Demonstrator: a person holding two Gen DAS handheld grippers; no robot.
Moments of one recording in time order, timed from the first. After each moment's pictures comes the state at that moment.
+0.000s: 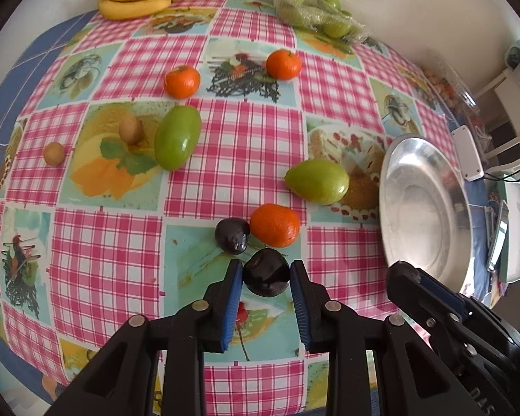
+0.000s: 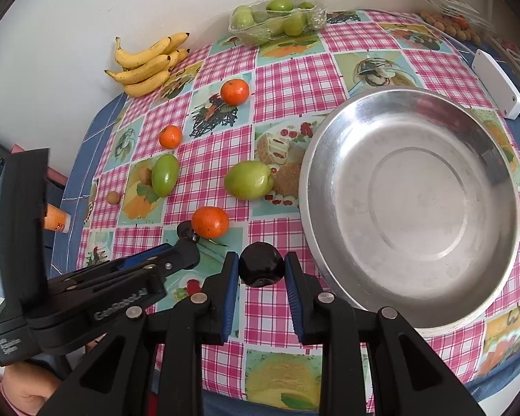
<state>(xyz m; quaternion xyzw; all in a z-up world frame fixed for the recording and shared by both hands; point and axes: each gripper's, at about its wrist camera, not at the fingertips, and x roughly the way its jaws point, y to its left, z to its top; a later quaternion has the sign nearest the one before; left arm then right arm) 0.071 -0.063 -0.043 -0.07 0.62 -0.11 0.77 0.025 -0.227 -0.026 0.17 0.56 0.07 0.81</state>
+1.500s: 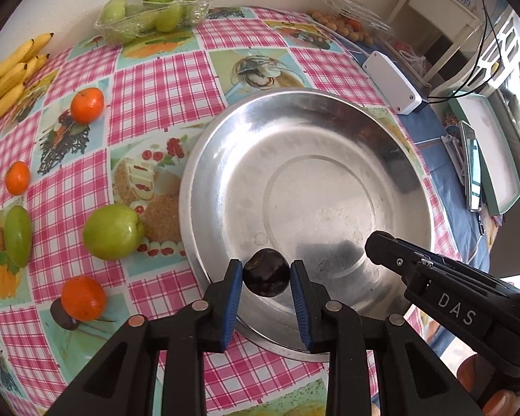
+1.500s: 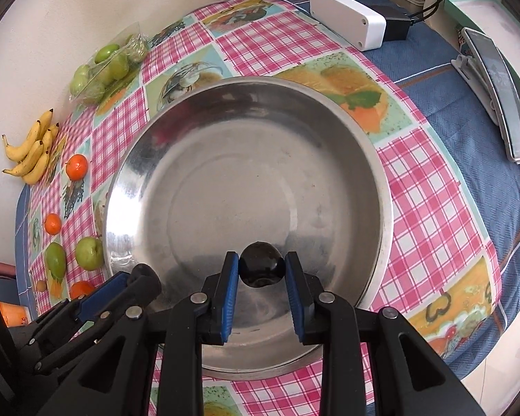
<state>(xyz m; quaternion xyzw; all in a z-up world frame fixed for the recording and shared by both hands) 0.078 -0.215 -0.055 0.05 0.60 -0.25 0.76 0.016 -0.366 -0.066 0.26 0.58 -0.13 0.77</state>
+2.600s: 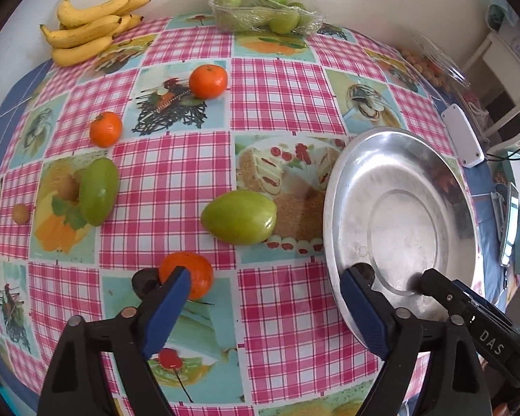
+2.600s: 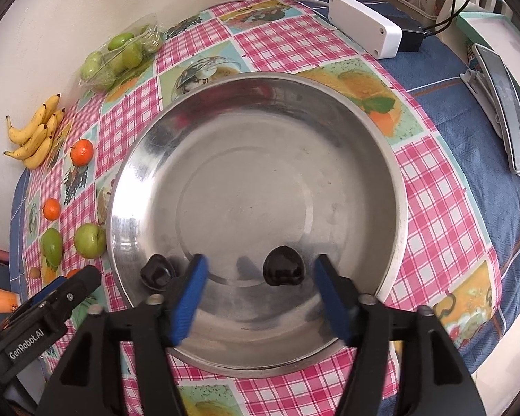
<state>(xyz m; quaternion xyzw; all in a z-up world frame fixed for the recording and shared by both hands) 0.095 -0.138 -0.048 0.00 0.61 -0.12 0.79 0.018 -0.350 -0.065 0.23 0.57 -0.11 0.78</state>
